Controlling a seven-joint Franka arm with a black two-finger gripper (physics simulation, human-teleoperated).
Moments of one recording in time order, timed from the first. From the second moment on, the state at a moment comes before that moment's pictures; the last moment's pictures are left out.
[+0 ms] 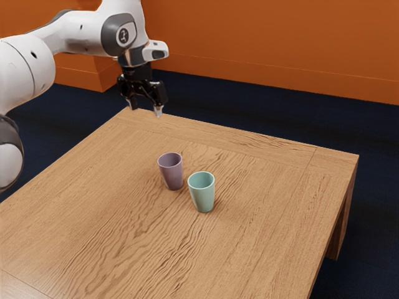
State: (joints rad) arm -0.14 0.44 0.23 -1.26 -0.09 1.69 0.14
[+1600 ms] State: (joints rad) arm -0.10 0.64 0.23 -1.39 -0.21 2.02 0.28
